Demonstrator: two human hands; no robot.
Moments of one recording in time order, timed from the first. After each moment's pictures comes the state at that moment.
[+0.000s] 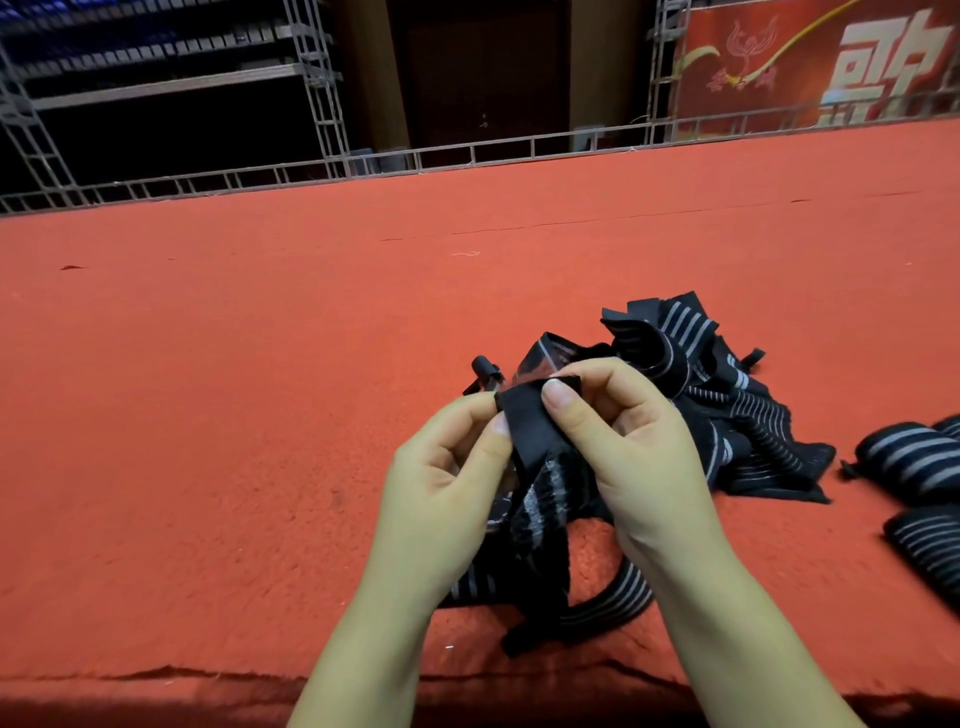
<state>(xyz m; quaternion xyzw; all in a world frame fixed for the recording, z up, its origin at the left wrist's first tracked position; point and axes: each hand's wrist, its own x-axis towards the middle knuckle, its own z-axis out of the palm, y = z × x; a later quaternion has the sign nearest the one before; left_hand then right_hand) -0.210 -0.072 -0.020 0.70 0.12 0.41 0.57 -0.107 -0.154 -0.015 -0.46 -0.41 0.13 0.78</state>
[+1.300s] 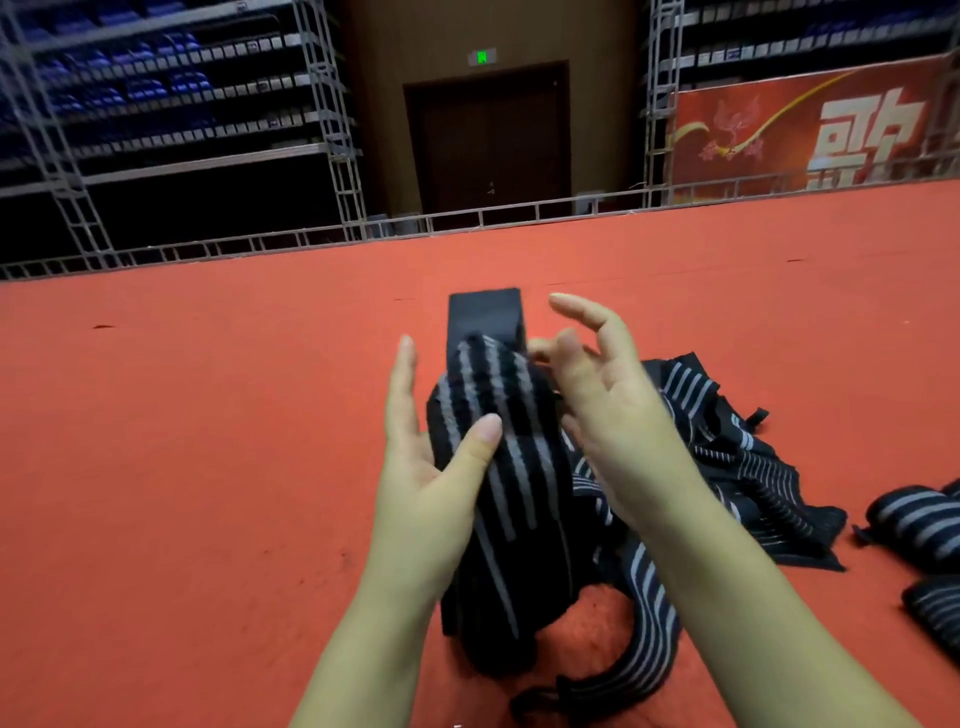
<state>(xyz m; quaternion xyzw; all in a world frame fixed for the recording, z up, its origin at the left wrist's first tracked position) -0.199 -0.050 0.009 0.67 0.08 0.49 0.56 -0.086 -0.137 0.038 -0.49 -0.48 0.14 0.71</state>
